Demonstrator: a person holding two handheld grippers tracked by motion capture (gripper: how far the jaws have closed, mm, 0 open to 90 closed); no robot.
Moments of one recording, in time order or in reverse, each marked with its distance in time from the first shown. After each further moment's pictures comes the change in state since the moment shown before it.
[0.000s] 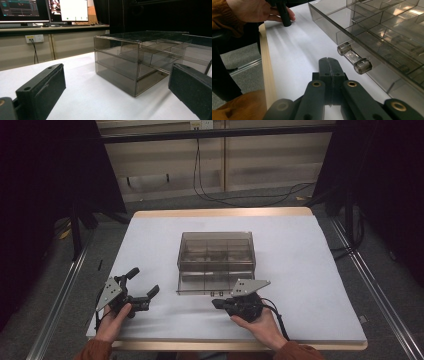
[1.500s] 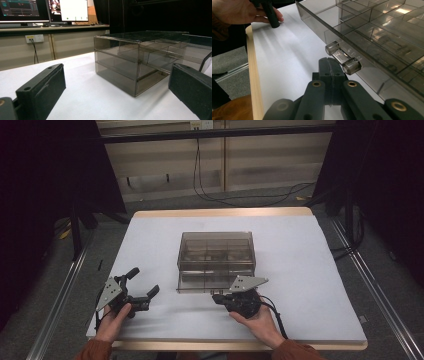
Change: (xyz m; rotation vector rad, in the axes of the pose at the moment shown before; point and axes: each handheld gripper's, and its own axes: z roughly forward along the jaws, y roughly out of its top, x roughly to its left) left arm 0.000 0.000 0.000 0.007 -0.001 0.005; right arm -0.007 0.001 0.007 0.003 -0.064 0.019
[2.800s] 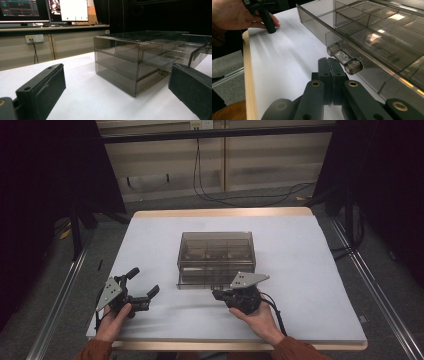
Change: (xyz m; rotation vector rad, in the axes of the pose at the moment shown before) left arm 0.000 0.000 0.000 -0.004 0.000 -0.005; right arm -0.006 0.005 0.000 -0.026 -0.017 -0.002
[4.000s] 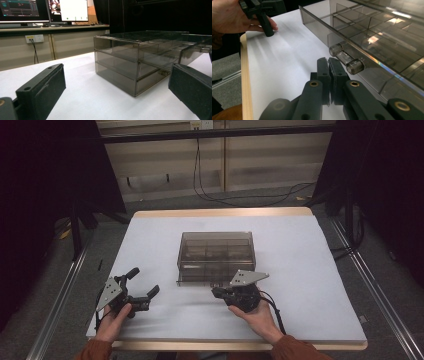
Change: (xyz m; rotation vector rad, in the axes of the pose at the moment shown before) left arm 0.000 0.000 0.000 -0.001 0.001 0.003; right arm -0.002 0.003 0.002 -0.021 -0.008 0.005
